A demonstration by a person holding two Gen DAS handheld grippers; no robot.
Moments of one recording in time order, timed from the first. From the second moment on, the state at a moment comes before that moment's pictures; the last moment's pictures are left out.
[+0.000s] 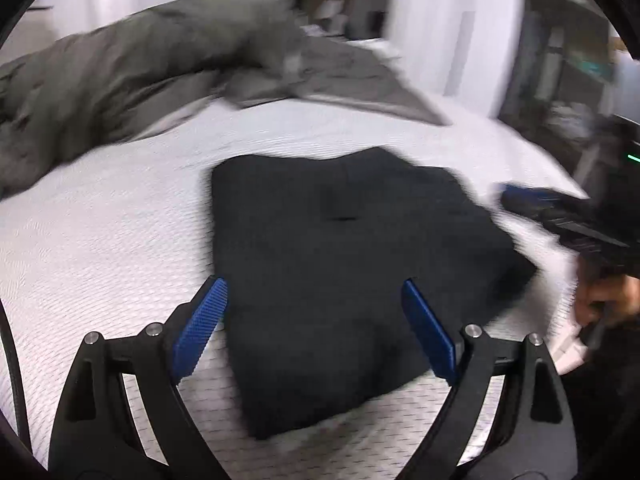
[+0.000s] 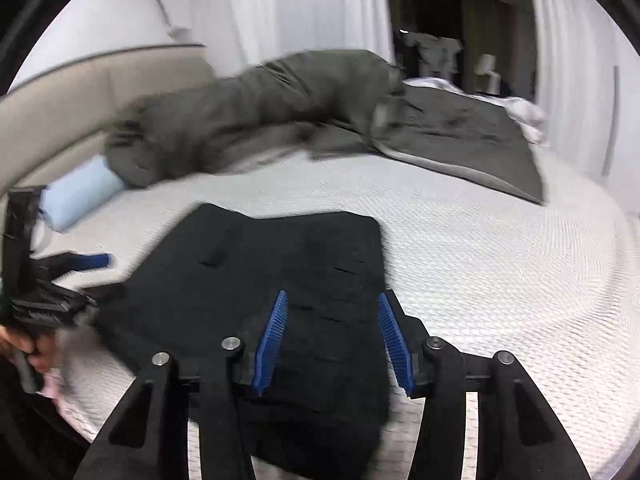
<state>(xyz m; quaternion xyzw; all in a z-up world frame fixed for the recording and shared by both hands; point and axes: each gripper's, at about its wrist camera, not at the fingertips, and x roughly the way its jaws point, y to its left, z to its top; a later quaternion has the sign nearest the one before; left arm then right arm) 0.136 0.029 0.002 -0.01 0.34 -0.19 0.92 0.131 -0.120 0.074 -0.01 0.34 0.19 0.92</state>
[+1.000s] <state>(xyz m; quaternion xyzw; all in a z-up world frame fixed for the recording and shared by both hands) 0.206 0.011 -0.034 0.00 0.41 -0.23 0.89 0.187 -0.031 0.010 -0.07 0.45 0.24 0.86</state>
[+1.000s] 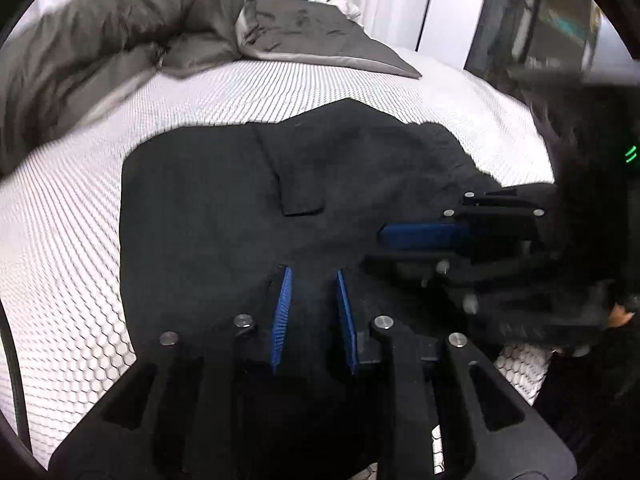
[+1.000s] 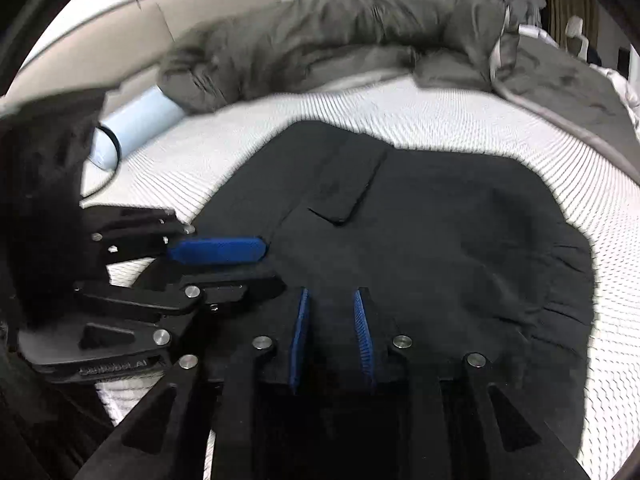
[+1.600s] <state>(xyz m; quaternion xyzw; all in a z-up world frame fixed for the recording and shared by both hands) 0.240 0.022 -0.024 0.04 0.42 -0.20 0.89 0.215 -0.017 0.022 -0.08 0.45 0.24 0.86</state>
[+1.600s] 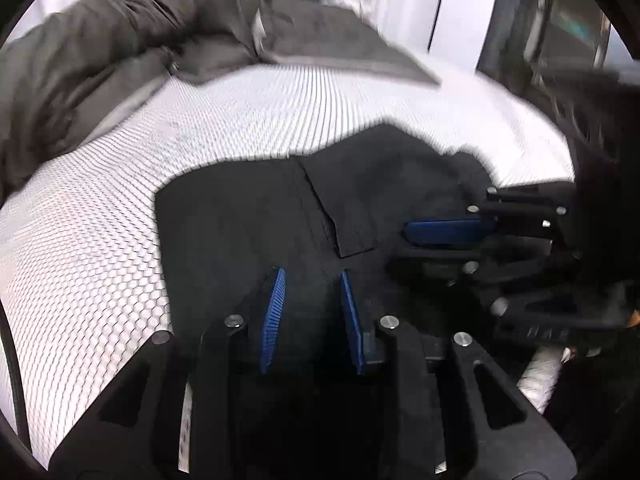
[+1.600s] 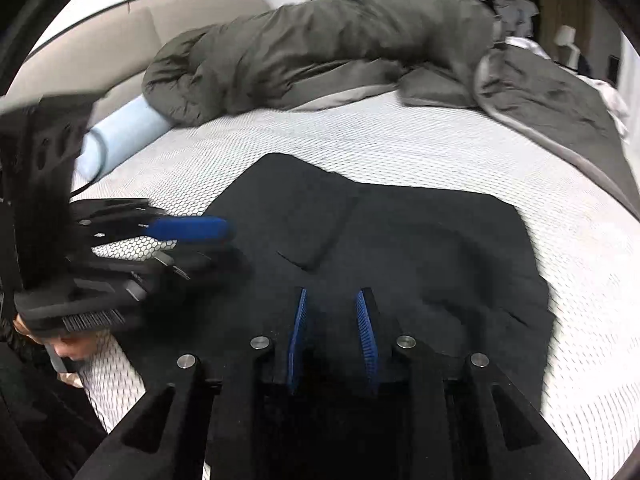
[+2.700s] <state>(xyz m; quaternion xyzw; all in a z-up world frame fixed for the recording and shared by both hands) 0.284 0.080 -0.028 0.01 0.43 -0.11 0.90 0.257 -0.070 0.000 -0.10 0.49 0.14 0.86</state>
